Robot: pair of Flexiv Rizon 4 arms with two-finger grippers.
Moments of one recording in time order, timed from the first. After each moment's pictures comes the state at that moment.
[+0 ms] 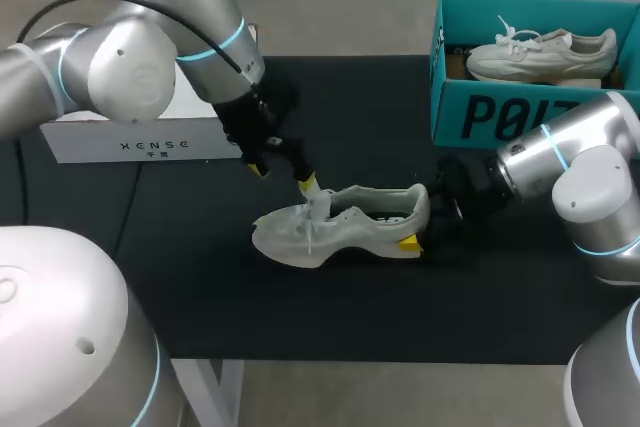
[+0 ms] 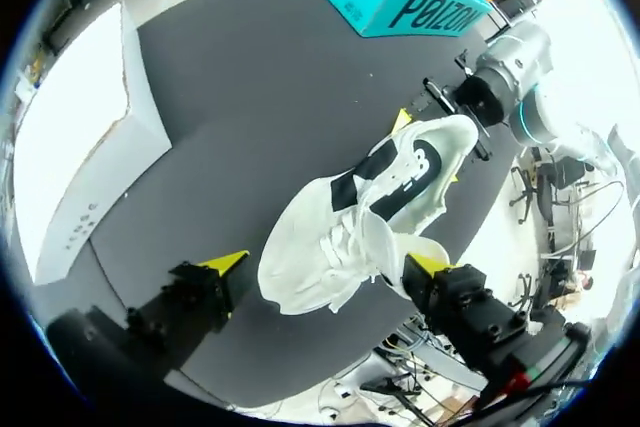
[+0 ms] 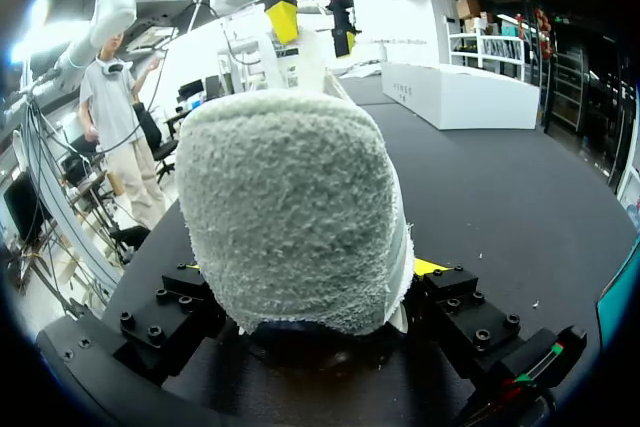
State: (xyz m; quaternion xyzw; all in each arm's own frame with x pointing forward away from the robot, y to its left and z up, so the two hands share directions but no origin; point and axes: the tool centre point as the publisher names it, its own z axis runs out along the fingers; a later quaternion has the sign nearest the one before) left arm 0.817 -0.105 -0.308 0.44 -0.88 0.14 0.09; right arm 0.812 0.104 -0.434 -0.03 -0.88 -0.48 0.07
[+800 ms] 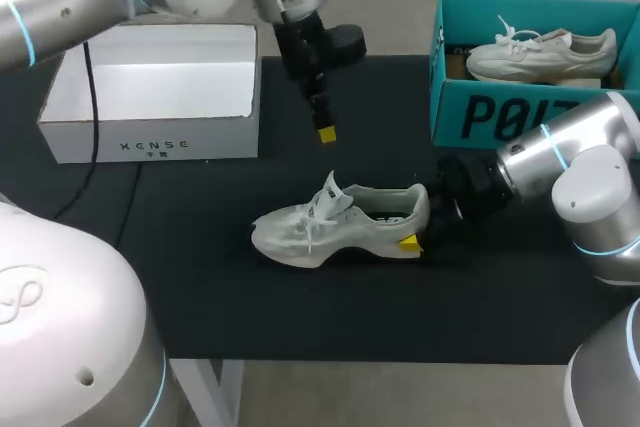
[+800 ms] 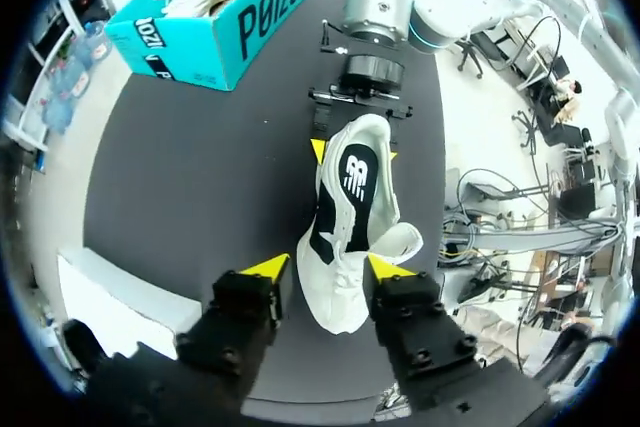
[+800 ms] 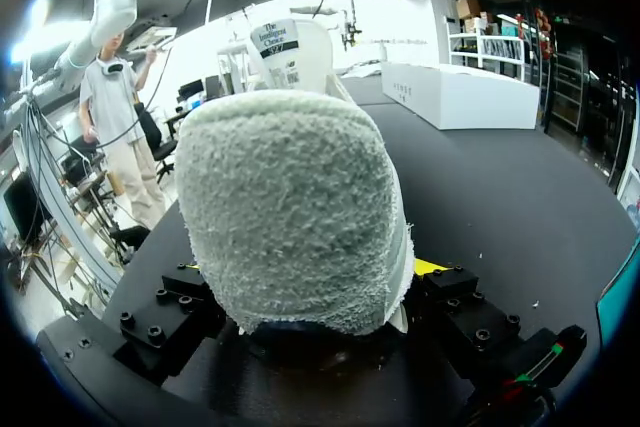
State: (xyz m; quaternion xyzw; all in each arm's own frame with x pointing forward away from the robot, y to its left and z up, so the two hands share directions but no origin) left arm 0.865 -0.164 -0.257 0.08 -0.99 0.10 0.11; right arm 0.812 0.104 -0.434 -0.03 -0.88 -0.48 0.07
